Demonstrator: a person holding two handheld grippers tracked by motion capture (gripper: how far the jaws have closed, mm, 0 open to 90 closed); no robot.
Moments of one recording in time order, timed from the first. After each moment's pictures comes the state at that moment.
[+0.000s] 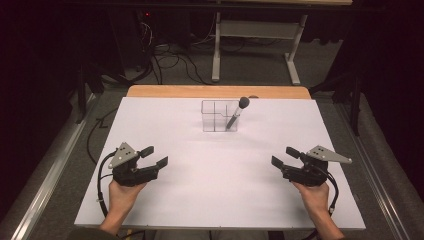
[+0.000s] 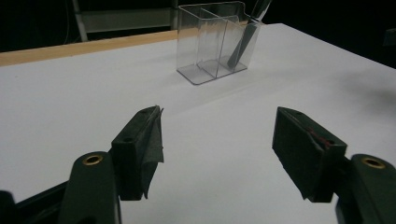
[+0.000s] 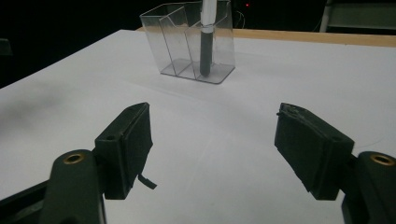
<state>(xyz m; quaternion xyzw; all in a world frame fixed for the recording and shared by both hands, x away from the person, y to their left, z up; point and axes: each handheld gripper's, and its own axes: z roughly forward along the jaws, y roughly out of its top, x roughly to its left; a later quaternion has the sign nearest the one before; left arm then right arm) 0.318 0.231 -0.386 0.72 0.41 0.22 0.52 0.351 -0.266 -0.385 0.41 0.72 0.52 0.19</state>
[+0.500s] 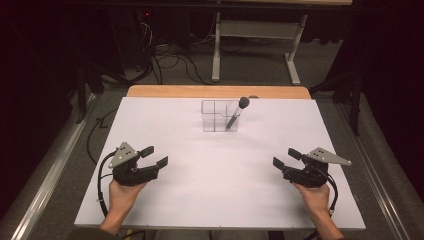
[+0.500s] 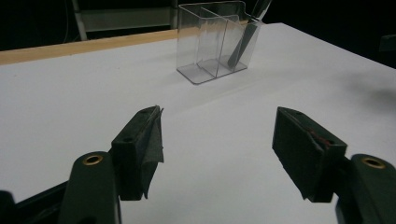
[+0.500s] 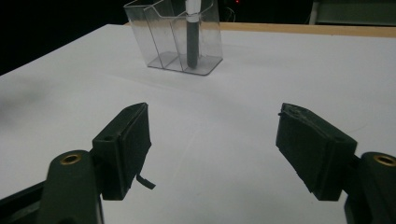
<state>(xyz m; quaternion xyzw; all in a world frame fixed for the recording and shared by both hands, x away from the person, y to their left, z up) 0.320 0.231 -0.387 0.72 0.41 0.21 0.52 0.352 -0.271 -0.395 0.43 0.72 0.51 0.20</state>
